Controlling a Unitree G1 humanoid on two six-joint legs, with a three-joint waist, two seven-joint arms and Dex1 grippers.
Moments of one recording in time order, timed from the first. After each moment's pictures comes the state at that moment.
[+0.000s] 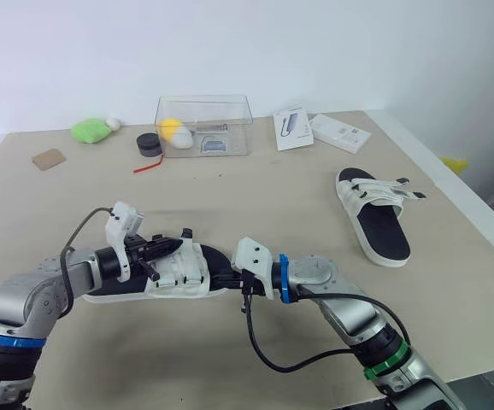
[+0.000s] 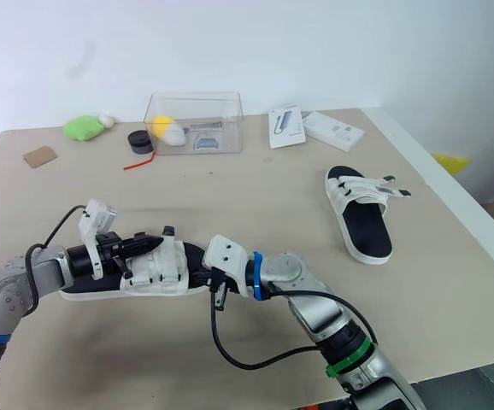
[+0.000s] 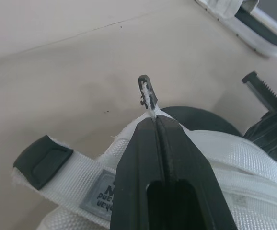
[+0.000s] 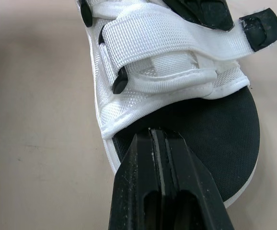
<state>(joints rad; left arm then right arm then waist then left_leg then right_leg) -0.24 0.73 0.06 -0.18 -0.78 0.76 -0.67 -0.43 -0.36 0.48 -0.17 0.11 0.48 0.87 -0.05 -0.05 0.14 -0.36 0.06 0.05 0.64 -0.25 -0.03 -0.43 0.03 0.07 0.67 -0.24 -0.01</state>
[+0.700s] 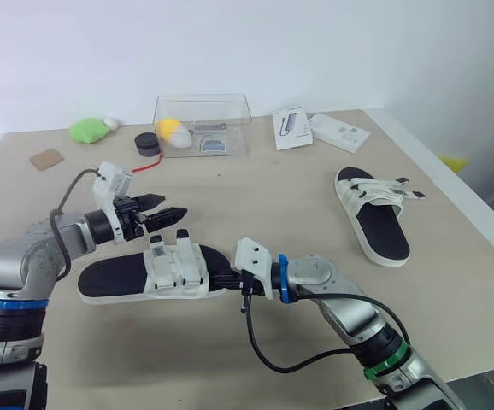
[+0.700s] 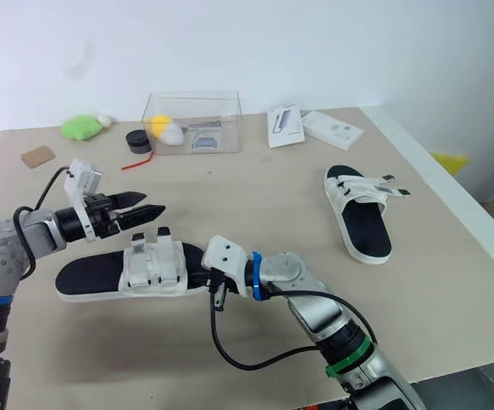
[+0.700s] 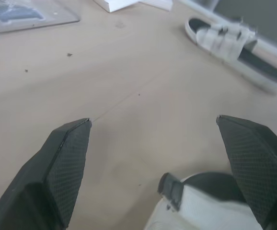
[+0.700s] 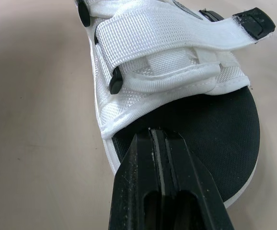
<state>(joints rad) -0.44 0.75 0.07 -0.08 -0.66 0.74 -0.80 -0.43 -0.36 0.48 -0.16 0.11 0.47 0.88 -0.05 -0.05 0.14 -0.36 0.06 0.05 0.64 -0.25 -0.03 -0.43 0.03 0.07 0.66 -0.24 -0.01</state>
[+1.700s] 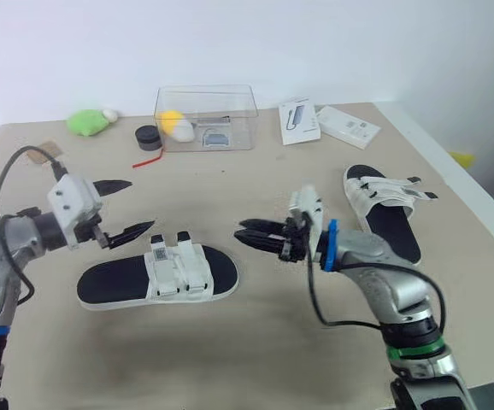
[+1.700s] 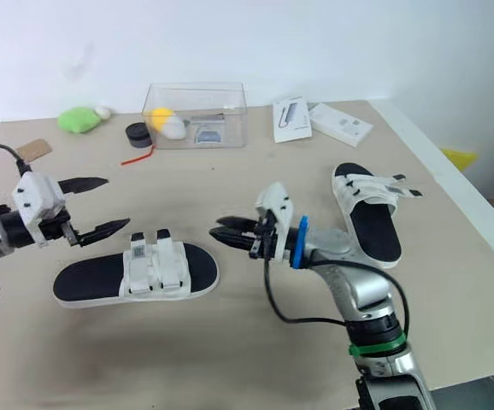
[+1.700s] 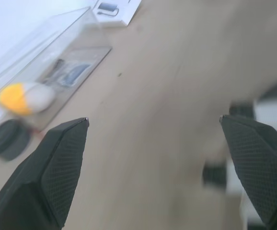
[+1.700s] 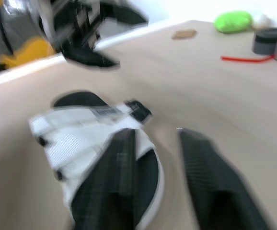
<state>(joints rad) -0.15 0.86 0.28 -0.08 -0.34 -0.06 -1.05 -0.48 -0.44 0.06 -0.29 0.57 0.70 0.92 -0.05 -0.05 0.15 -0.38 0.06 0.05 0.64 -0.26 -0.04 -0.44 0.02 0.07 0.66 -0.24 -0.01</state>
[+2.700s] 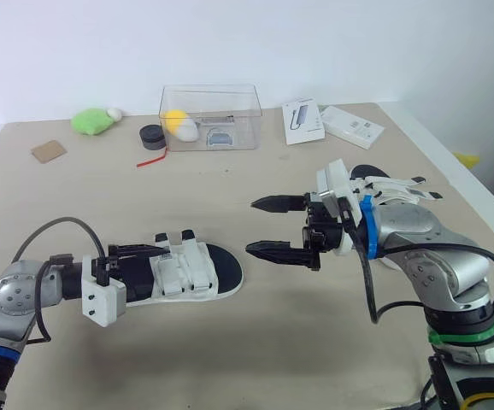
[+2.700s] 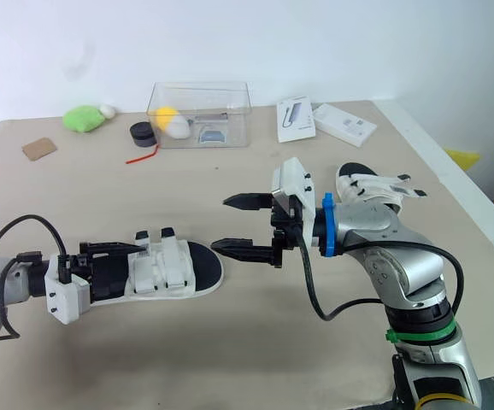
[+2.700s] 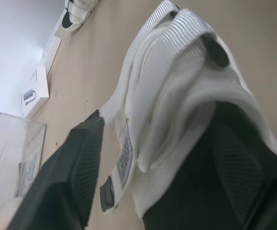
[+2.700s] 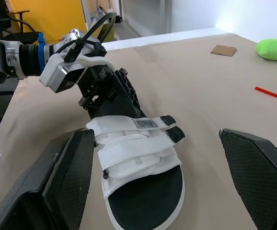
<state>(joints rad) -0.15 0.85 0.02 0.19 -0.14 -0.93 -1.10 -0.57 -0.61 0.06 -0.41 0.67 0.74 1.00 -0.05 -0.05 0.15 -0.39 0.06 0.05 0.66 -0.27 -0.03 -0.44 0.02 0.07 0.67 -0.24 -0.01</state>
